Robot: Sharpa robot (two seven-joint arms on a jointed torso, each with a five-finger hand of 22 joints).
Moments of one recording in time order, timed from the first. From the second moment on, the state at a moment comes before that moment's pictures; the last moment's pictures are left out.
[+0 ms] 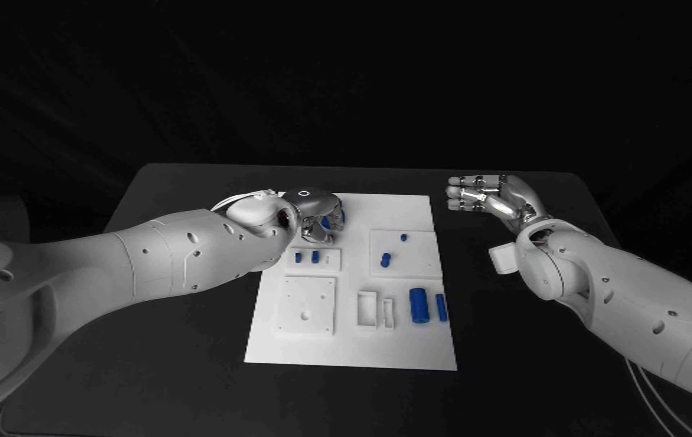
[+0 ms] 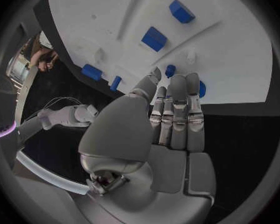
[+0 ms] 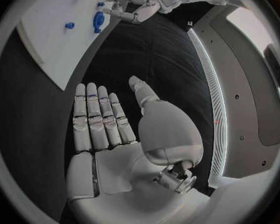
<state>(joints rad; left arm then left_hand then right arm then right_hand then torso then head) 1.29 -0.55 -0.24 1.07 -1.51 -0.28 0.04 1.43 -0.06 0.12 -0.15 0.14 1.09 0.09 0.06 0.07 1.14 0.09 0.06 0.06 1.22 -0.02 1.02 0.31 0.07 1.24 -0.04 0.14 1.31 0.88 -0.66 0.43 1.12 -0.70 -0.25 0.28 1.17 0.02 0.08 -0.23 0.39 0.94 0.16 0.06 0.06 1.10 0.14 0.07 0.06 1.13 0.13 0.07 0.06 0.11 1.01 0.14 0.07 0.07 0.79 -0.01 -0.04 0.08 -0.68</state>
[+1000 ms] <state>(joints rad) 1.27 -0.53 -0.24 1.02 -1.53 -0.27 0.04 1.41 -0.05 0.22 -0.18 0.15 1.12 0.11 0.06 0.07 1.20 0.07 0.06 0.06 1.25 -0.02 1.08 0.29 0.09 1.22 -0.04 0.29 1.31 0.88 -0.66 0.43 1.12 -0.70 -0.24 0.28 1.17 0.02 0.09 -0.23 0.39 0.94 0.16 0.06 0.06 1.10 0.14 0.07 0.06 1.13 0.13 0.07 0.06 0.11 1.01 0.14 0.07 0.07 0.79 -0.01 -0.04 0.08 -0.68</state>
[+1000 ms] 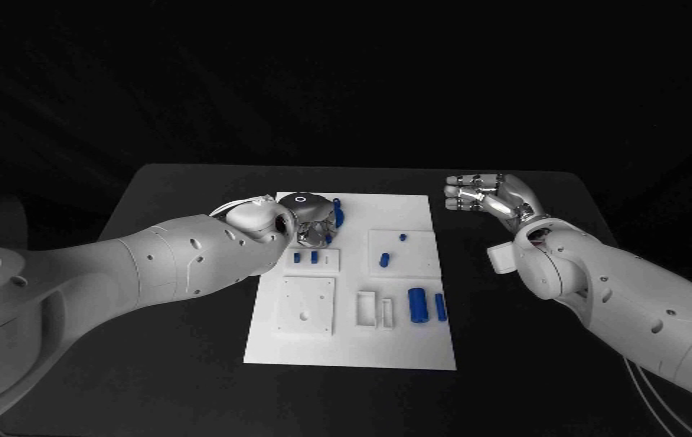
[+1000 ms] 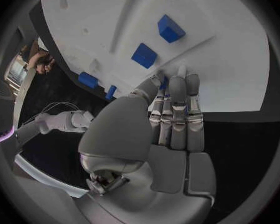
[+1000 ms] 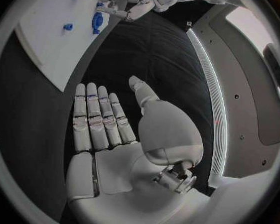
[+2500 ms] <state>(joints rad) 1.26 -0.59 -0.18 1.10 -1.45 -0.35 0.00 1.42 -0.01 0.23 -0.16 0.15 1.20 0.09 0.06 0.07 1.28 0.04 0.06 0.06 1.31 -0.04 1.11 0.31 0.09 1.23 -0.06 0.38 1.31 0.88 -0.66 0.43 1.12 -0.69 -0.24 0.28 1.17 0.02 0.09 -0.23 0.39 0.94 0.16 0.06 0.06 1.10 0.14 0.07 0.06 1.13 0.14 0.07 0.06 0.09 0.96 0.15 0.07 0.07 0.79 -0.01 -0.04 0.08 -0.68</state>
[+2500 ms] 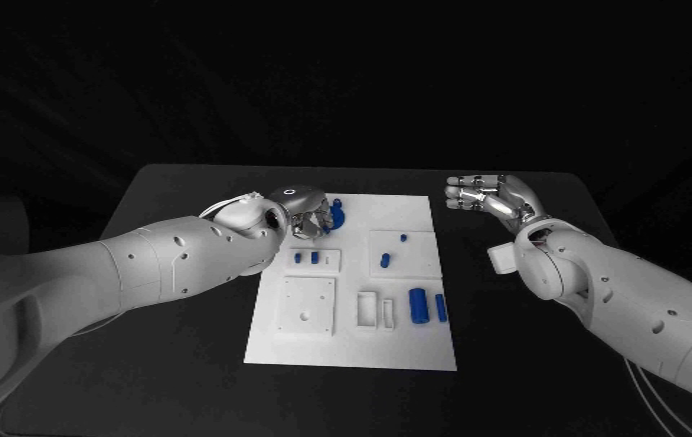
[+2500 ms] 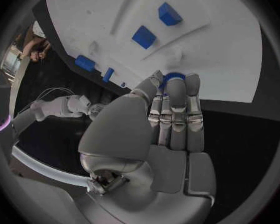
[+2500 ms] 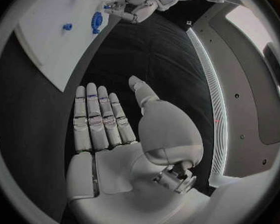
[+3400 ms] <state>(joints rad) 1.27 -0.67 -0.15 1.16 -1.37 -0.26 -0.06 1.42 -0.01 0.24 -0.16 0.15 1.20 0.09 0.06 0.06 1.28 0.04 0.05 0.06 1.31 -0.04 1.11 0.31 0.09 1.23 -0.06 0.39 1.31 0.88 -0.66 0.43 1.12 -0.69 -0.24 0.28 1.17 0.02 0.09 -0.23 0.39 0.94 0.16 0.06 0.06 1.10 0.14 0.07 0.06 1.13 0.14 0.07 0.06 0.09 0.96 0.15 0.07 0.07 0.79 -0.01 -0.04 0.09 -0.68</state>
